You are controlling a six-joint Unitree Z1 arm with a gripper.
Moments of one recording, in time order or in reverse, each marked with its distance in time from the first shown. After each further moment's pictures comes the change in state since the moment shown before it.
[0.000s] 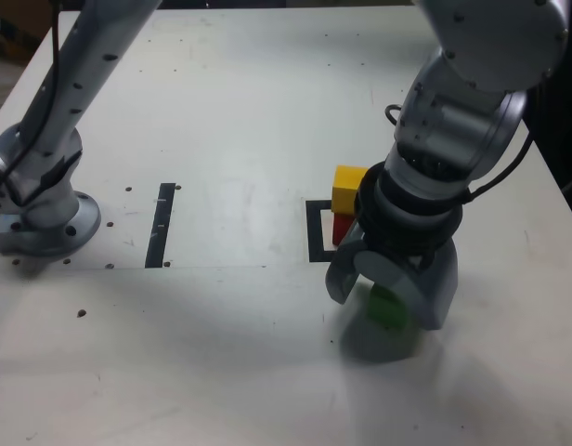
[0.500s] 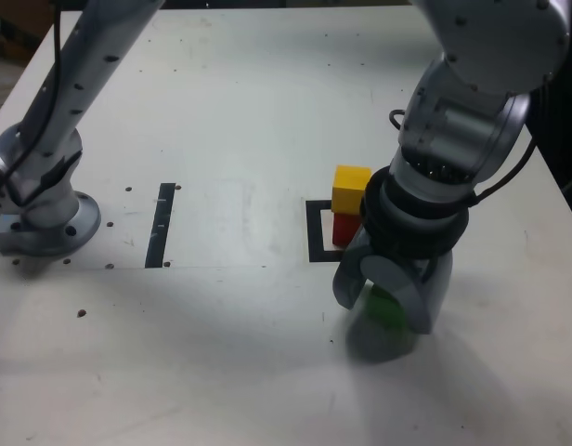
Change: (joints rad) arm 0.001 0.004 -0.009 -0.026 -0.009 0.000
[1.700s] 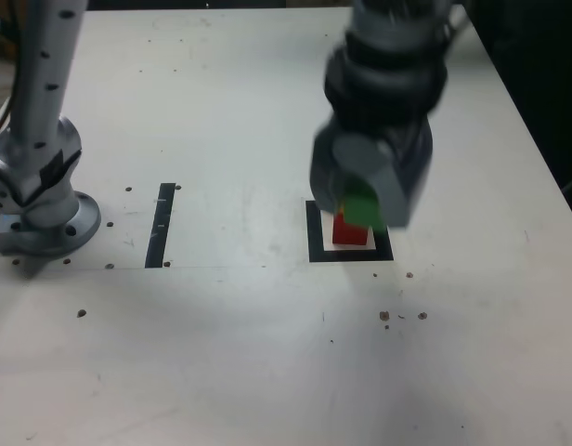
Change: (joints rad) arm 0.035 -0.253 -0.091 0.216 0.043 0.003
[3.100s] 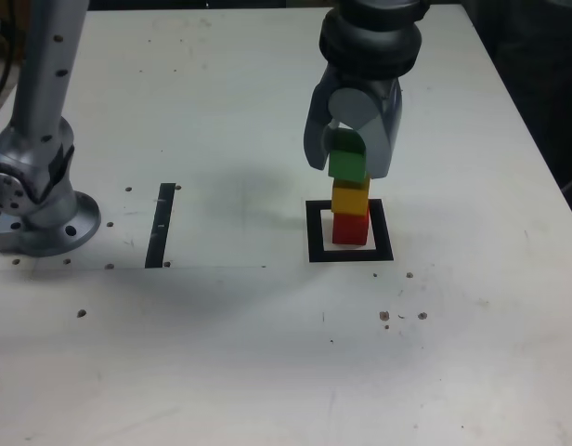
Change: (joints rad) arm 0.255 0.006 0.160 -0.094 -0.017 0.106
